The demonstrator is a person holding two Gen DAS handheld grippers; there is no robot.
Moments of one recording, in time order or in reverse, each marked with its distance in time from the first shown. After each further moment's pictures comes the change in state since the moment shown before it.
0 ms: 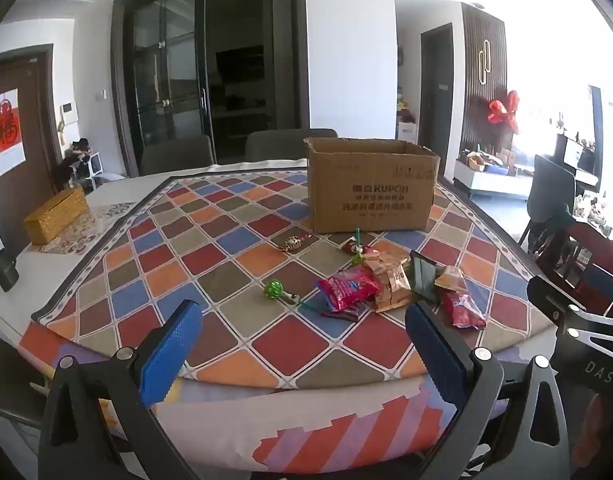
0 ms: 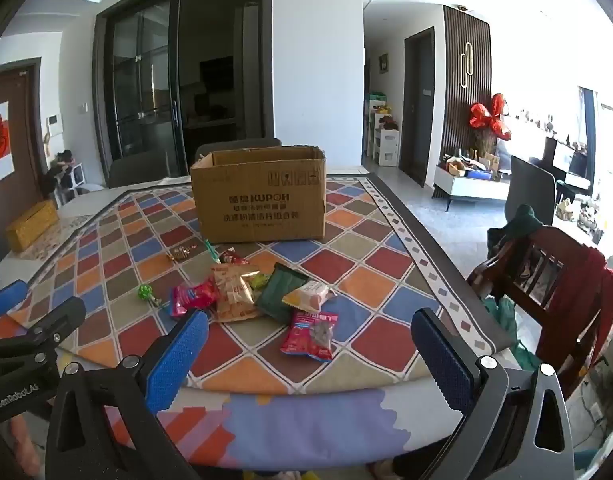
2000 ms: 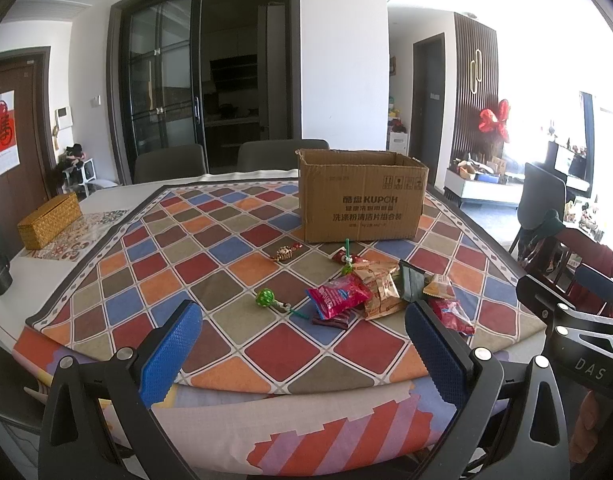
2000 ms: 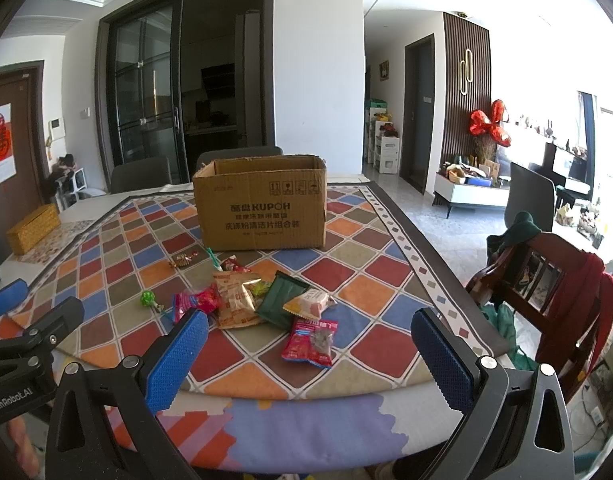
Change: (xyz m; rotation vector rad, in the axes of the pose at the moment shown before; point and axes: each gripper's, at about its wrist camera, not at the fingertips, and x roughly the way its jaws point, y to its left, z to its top) left arm -0.011 -0.001 0.006 -0.005 -0.042 -0.026; right arm -0.006 0.000 -0.001 0.001 -0.017 0.001
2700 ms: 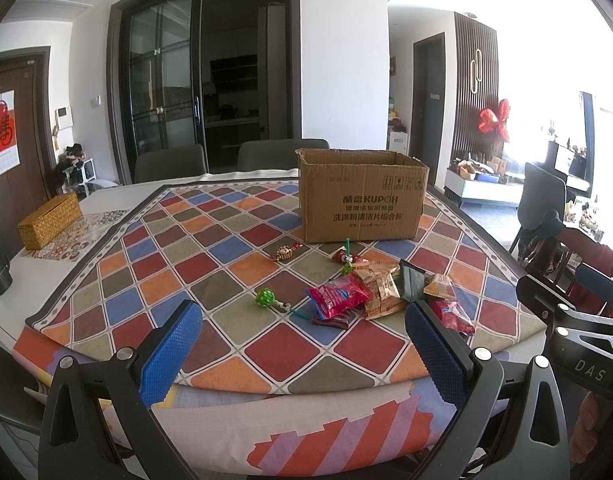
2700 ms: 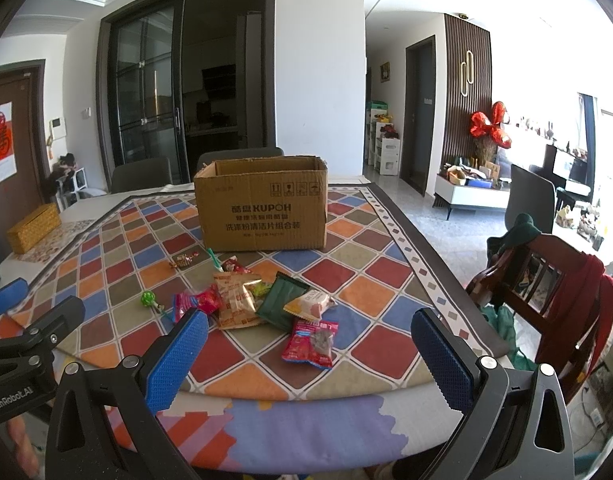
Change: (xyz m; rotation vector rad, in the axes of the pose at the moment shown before) left arm -0.001 0.001 -0.001 -0.001 0.000 -0.001; right arm 0.001 0.001 -0.001 -0.001 -0.003 0.000
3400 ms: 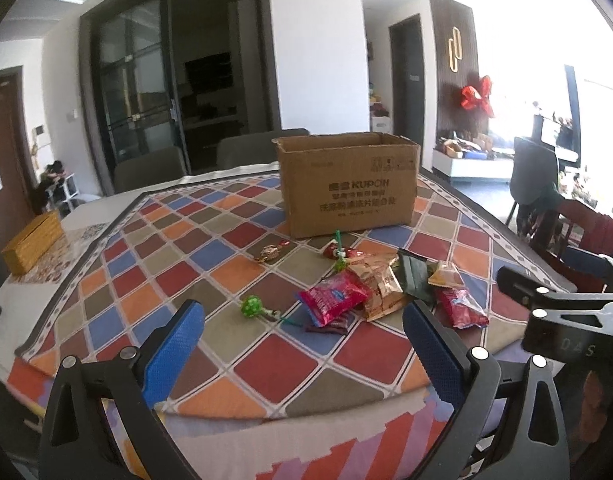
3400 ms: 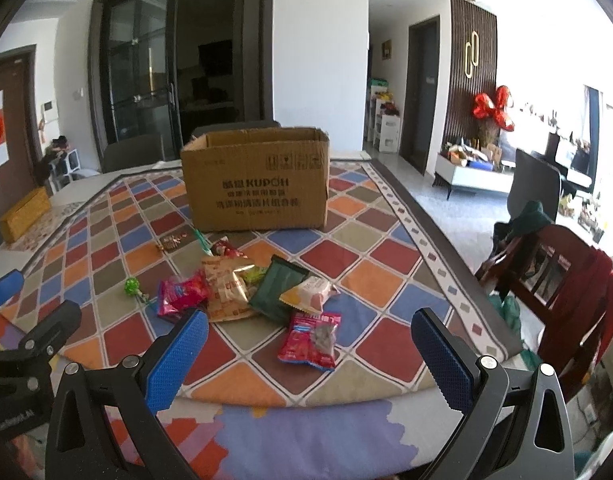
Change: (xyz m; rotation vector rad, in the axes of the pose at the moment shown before) left arm 0.048 -0.011 0.004 0.106 0.030 -0.049; right arm 0.051 0.003 0.005 -0.008 0.096 -0.012
